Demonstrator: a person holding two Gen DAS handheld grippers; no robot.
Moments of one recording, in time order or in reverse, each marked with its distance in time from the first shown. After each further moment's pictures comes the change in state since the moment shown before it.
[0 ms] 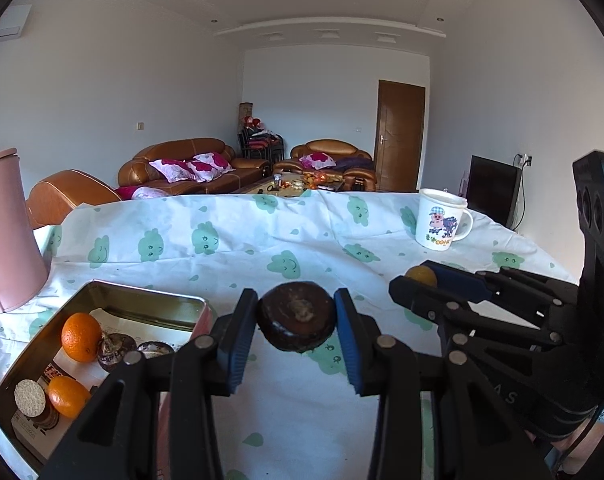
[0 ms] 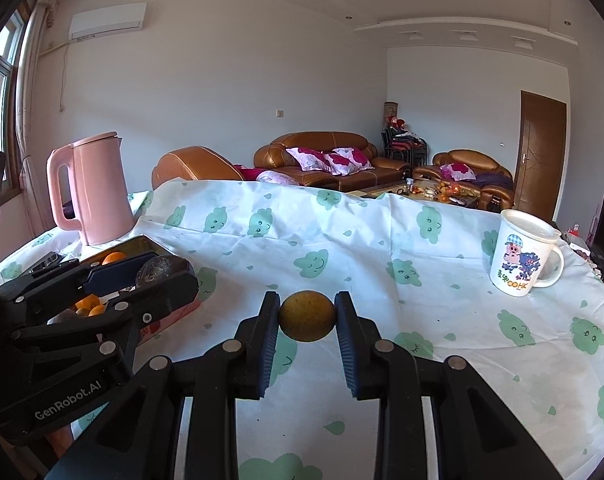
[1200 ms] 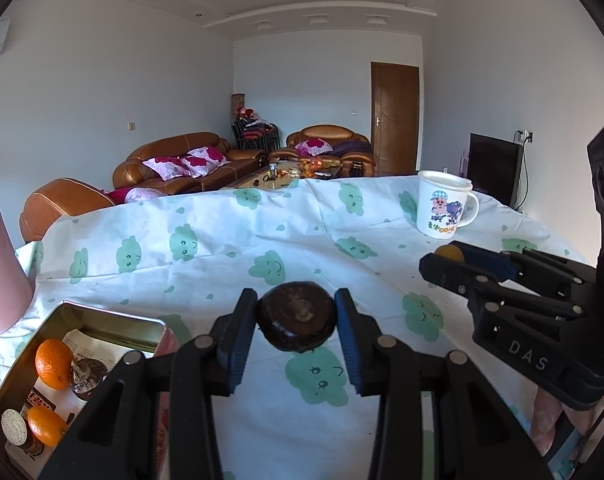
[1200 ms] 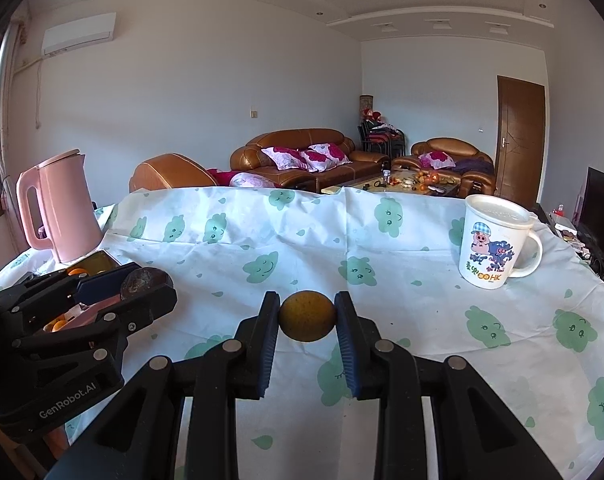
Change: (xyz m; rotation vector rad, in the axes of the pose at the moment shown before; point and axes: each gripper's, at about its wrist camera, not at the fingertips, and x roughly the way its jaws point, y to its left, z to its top) left arm 0.040 -0.027 0.013 0.067 0.045 0.014; right arm 0.009 -0.053 0.002 0.073 -0.003 -0.069
